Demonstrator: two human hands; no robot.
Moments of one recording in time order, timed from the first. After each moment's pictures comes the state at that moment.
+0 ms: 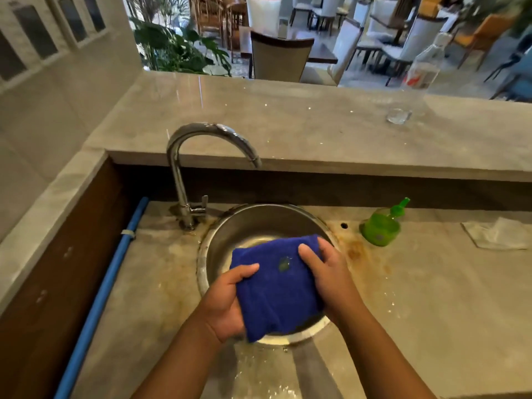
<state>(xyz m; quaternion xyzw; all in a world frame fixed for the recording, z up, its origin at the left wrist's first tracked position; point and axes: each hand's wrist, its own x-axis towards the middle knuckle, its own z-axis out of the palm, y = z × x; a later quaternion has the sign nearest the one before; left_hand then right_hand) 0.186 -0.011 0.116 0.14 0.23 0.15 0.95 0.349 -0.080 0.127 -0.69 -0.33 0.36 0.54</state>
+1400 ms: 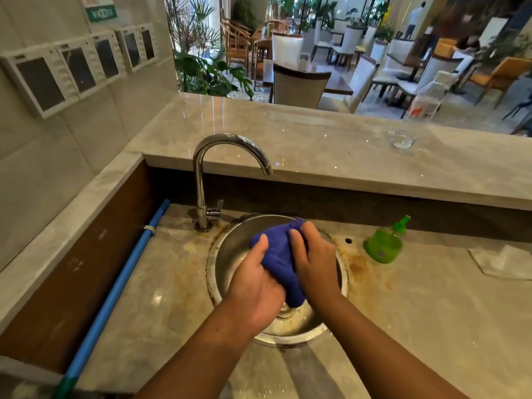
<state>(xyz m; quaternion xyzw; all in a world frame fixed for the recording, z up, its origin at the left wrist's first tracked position) 0.201 -0.053 0.166 0.12 0.28 0.32 0.90 0.318 -0.071 0.144 -0.68 -0.55 0.04 0.49</state>
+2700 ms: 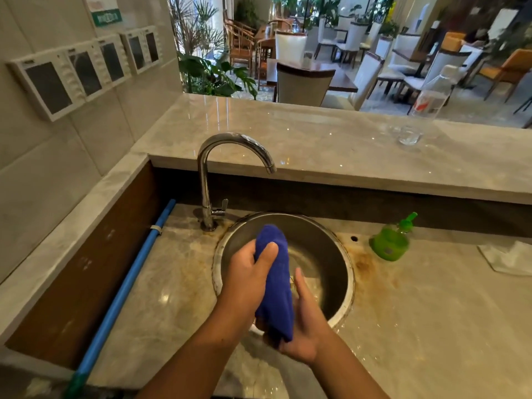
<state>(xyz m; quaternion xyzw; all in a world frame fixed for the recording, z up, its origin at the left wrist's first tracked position) 0.184 -0.055 0.162 0.53 0.44 0.39 0.62 0.283 -0.112 0.109 -0.41 0.06 0.74 0.53</state>
